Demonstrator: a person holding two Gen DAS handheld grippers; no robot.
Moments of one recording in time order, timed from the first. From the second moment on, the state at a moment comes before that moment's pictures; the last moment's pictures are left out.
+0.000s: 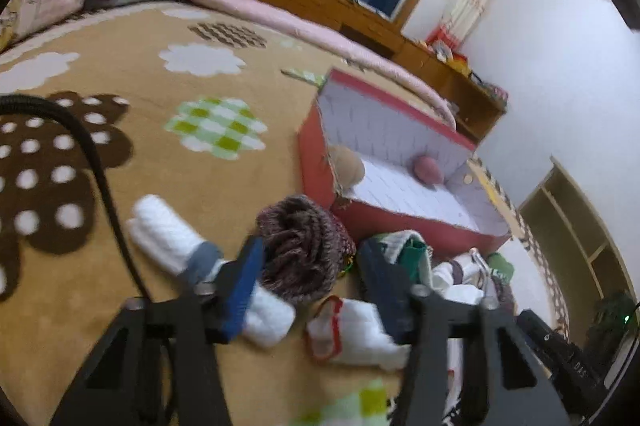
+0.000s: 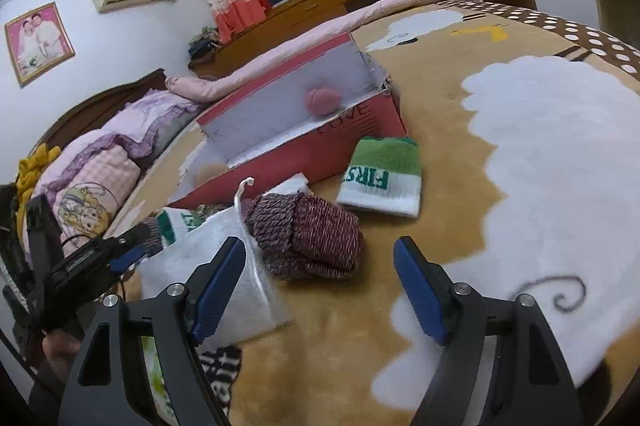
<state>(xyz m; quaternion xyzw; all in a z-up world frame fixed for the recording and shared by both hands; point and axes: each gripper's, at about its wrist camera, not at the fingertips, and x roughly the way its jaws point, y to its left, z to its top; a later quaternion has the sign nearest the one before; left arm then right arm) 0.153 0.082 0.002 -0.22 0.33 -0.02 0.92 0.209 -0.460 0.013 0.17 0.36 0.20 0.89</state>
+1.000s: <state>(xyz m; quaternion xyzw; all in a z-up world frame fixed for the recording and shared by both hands) 0.119 0.044 0.073 -0.13 0.21 -0.05 0.97 0.194 -0.460 0.092 0.08 0.20 0.22 0.95</state>
